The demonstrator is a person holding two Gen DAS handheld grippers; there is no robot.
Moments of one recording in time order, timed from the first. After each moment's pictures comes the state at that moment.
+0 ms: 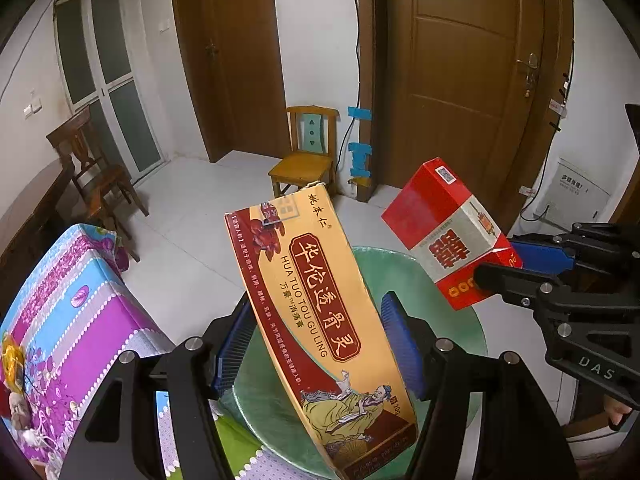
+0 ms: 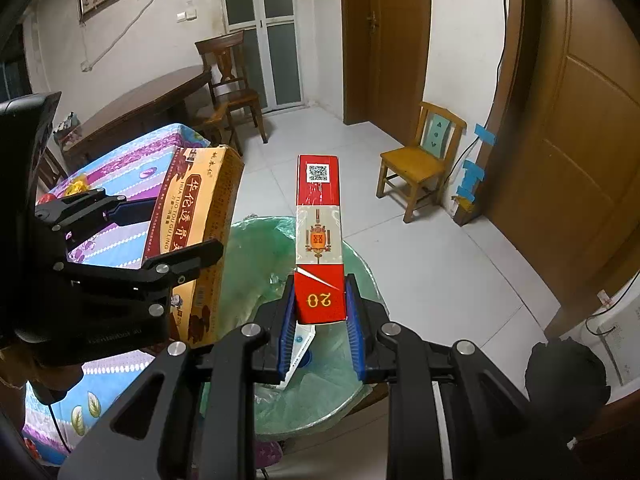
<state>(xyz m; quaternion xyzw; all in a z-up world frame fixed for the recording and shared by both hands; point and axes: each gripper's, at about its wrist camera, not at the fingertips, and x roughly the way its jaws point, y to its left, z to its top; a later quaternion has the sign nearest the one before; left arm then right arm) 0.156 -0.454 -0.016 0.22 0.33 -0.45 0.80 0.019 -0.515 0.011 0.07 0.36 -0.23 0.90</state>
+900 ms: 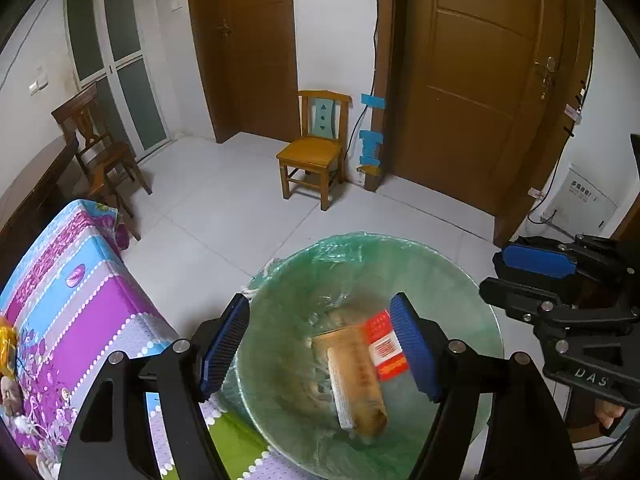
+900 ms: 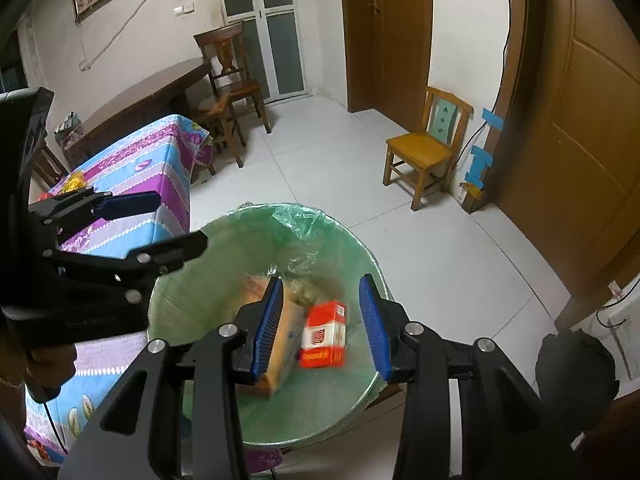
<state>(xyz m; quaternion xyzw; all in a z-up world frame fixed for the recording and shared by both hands) 0.187 -0.445 -0.035 0.21 0.37 -0.42 0.80 0.026 -0.526 -0.008 0.09 0.37 -0.22 0.90</state>
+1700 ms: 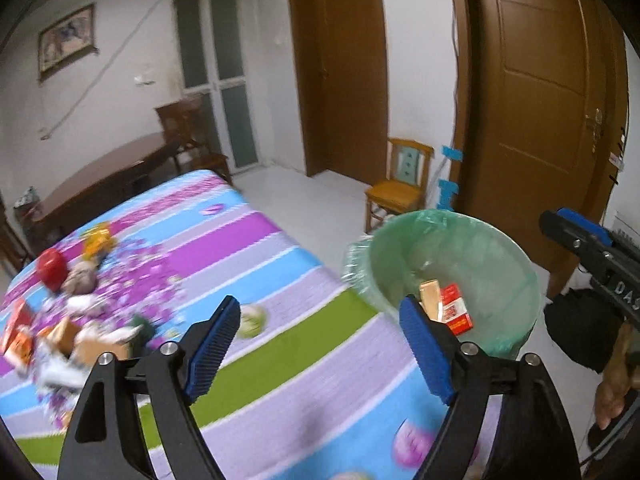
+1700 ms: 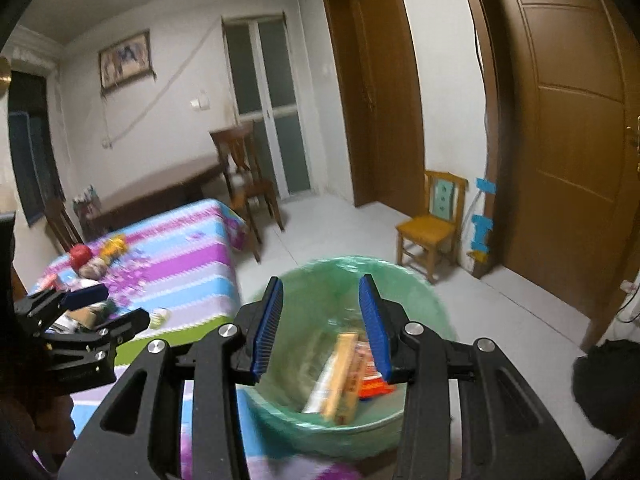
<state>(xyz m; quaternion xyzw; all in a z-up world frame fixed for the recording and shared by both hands) 0.101 -0.248 -0.025 0.14 0.28 -0.29 0.91 -0.030 -0.401 -0.016 0.07 0.15 -0.23 0.96</state>
